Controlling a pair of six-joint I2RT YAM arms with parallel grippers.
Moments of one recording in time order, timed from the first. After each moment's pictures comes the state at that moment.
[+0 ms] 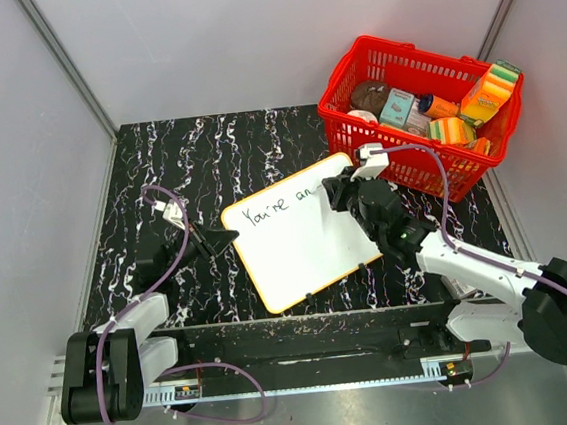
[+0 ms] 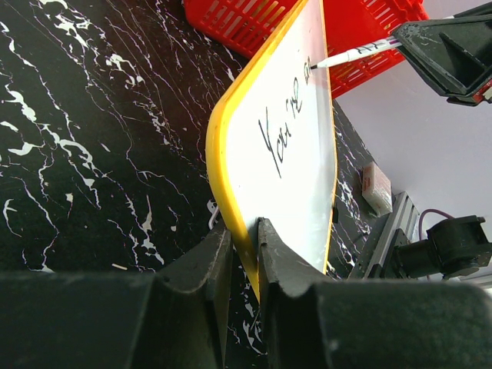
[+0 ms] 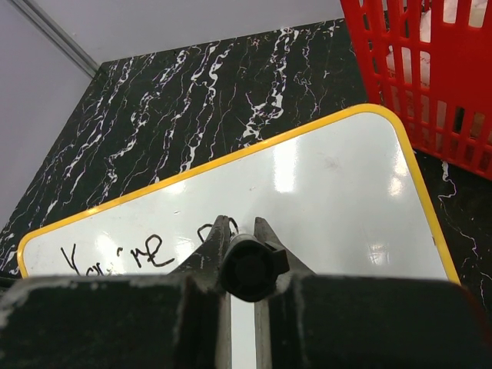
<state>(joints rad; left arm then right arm) -0.02 1.08 0.19 0.80 0.84 -0.64 0.74 1.17 0.71 0.30 0.41 0.46</state>
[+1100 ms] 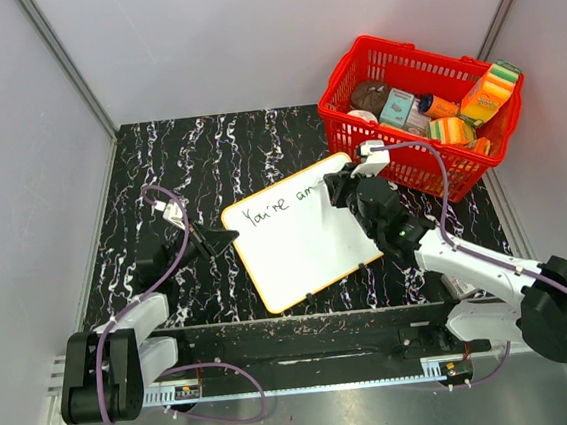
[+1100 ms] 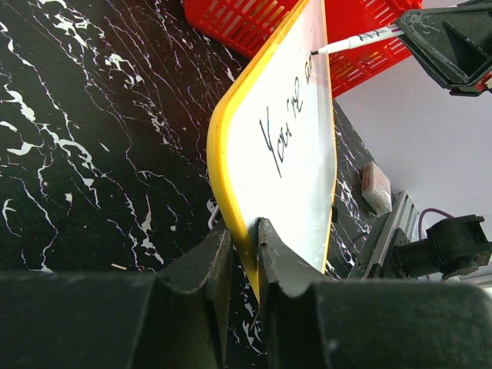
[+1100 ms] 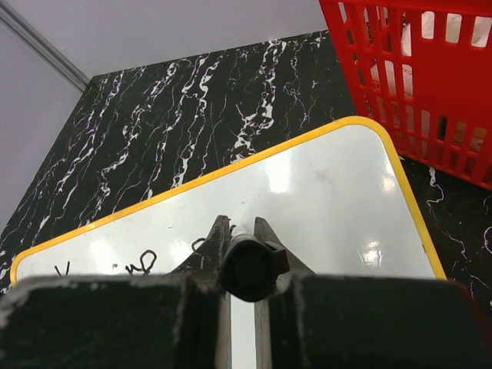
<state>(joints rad) -0.02 1.08 0.19 0.80 0.84 -0.64 0.74 1.19 0.75 0.29 0.45 0.46</state>
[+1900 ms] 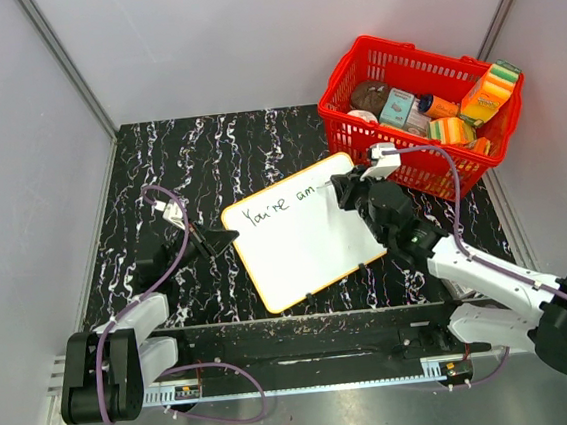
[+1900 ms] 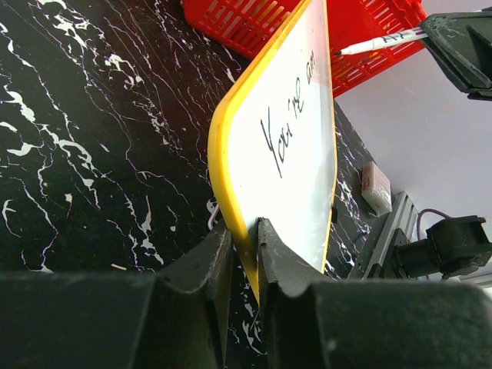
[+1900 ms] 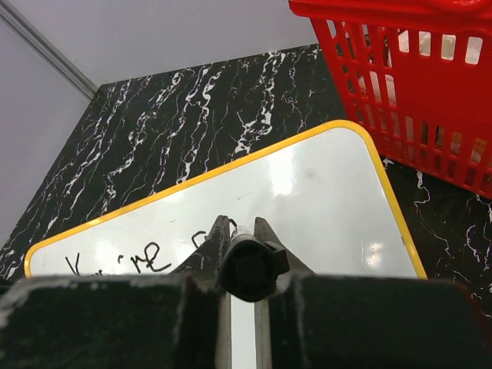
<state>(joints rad) -0.02 1.08 0.19 0.80 0.84 -0.64 0.74 1.09 0.71 0.26 0.45 0.45</state>
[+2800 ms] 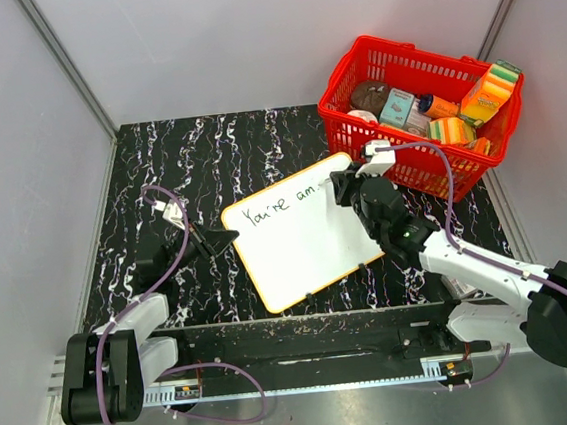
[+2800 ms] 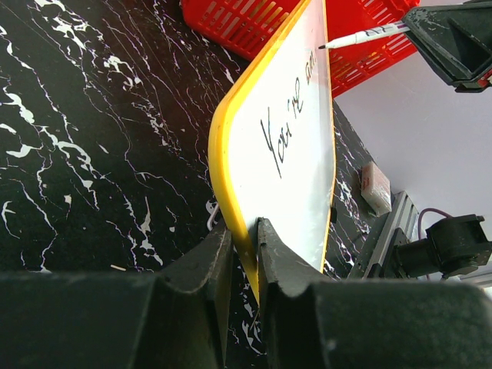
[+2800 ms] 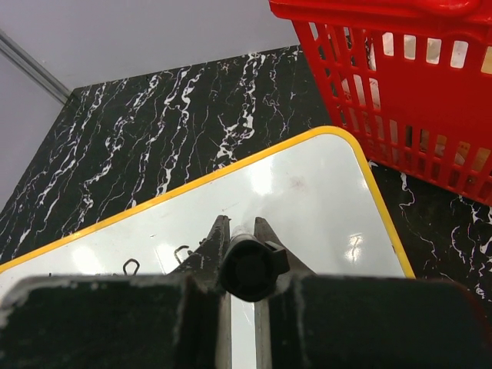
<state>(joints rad) -0.02 1.08 0.19 0.80 0.84 -0.64 0.74 1.15 0.74 0.26 0.51 0.43</state>
